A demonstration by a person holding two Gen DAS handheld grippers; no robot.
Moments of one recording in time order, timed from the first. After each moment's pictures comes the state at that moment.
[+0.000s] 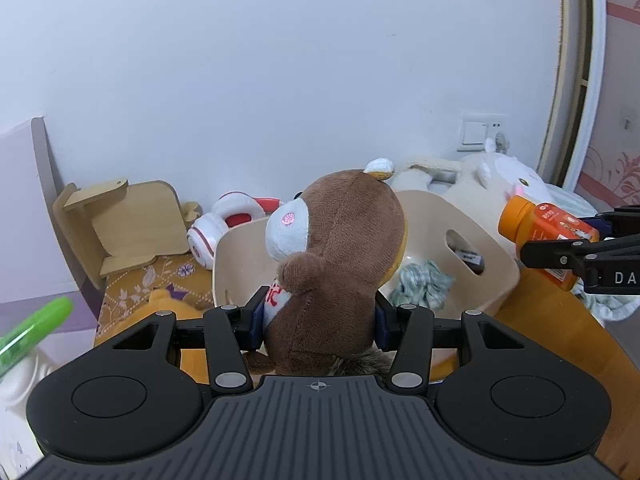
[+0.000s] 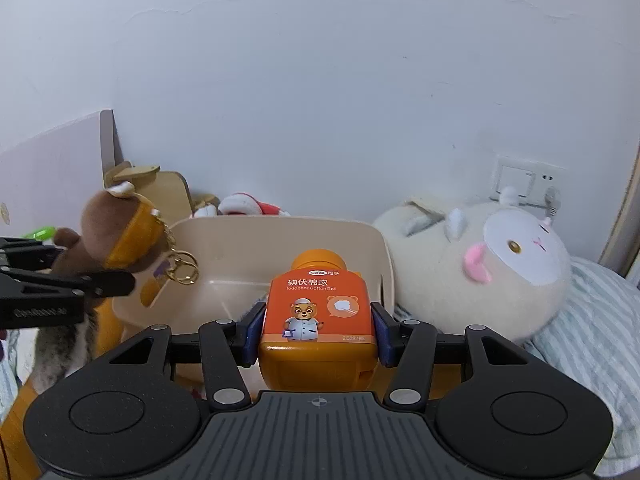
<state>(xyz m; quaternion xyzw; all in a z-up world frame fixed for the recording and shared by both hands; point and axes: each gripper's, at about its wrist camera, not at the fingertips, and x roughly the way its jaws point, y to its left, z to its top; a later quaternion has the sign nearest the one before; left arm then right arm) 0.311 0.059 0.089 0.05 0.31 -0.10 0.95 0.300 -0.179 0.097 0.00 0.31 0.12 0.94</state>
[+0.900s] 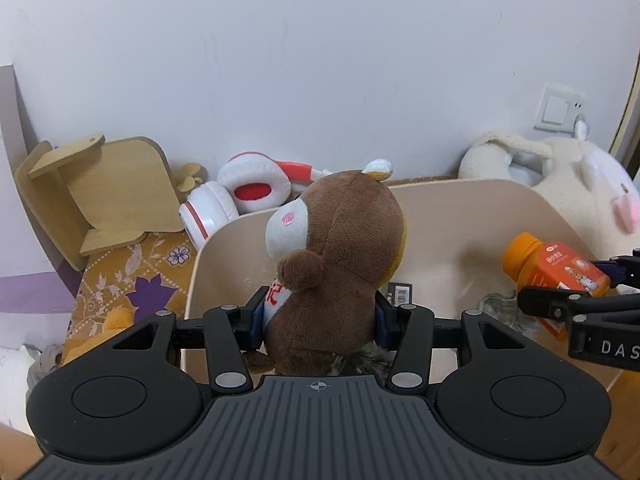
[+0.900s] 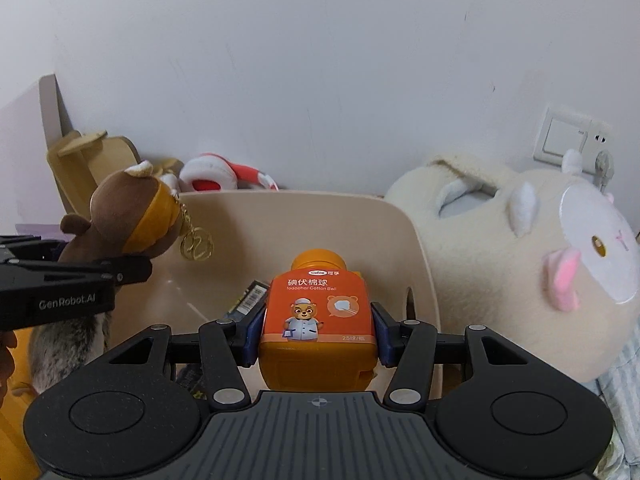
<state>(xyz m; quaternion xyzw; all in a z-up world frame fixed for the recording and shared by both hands) 0.436 0.047 0.027 0.04 0.38 -0.04 0.92 0.423 -0.155 0.032 0.00 0.40 0.10 0.91</state>
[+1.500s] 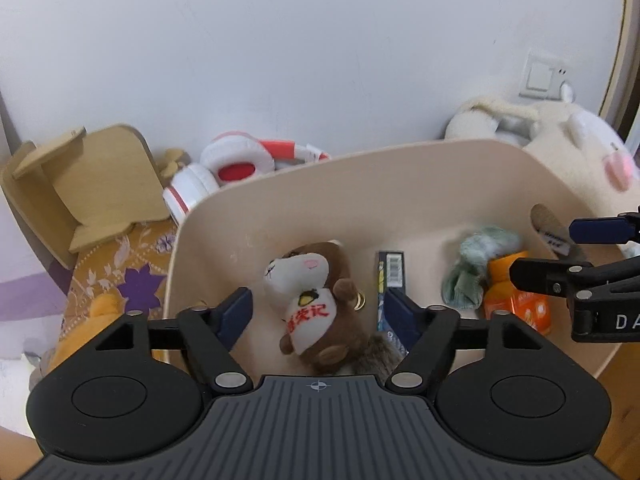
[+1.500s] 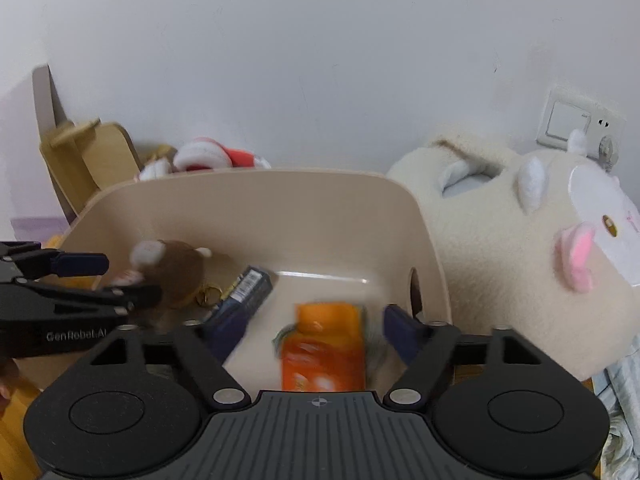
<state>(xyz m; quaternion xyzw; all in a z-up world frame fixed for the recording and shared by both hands) 0.423 0.046 0.020 0.06 0.39 -0.07 0.92 0.415 -0.155 0.026 0.00 0.39 0.10 0.91</state>
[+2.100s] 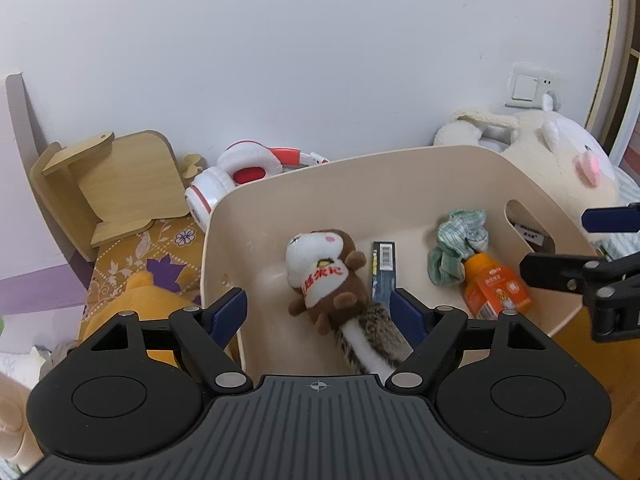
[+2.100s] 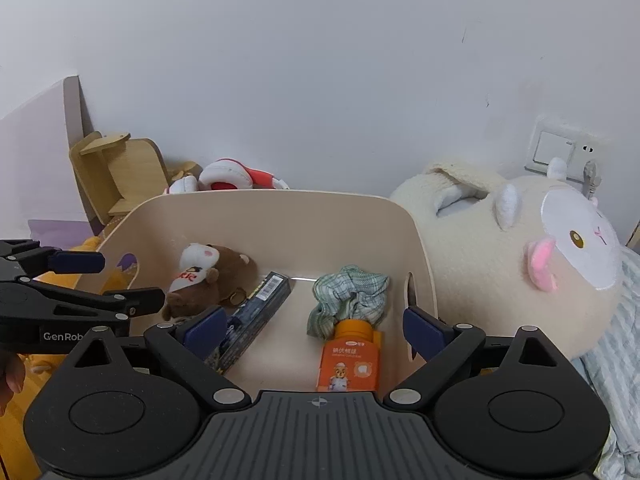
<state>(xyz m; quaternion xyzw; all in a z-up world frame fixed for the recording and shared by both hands) 0.378 0.055 0.041 0.06 0.38 -0.06 0.92 0.372 -0.150 0.058 0.00 0.37 0.10 0.92</state>
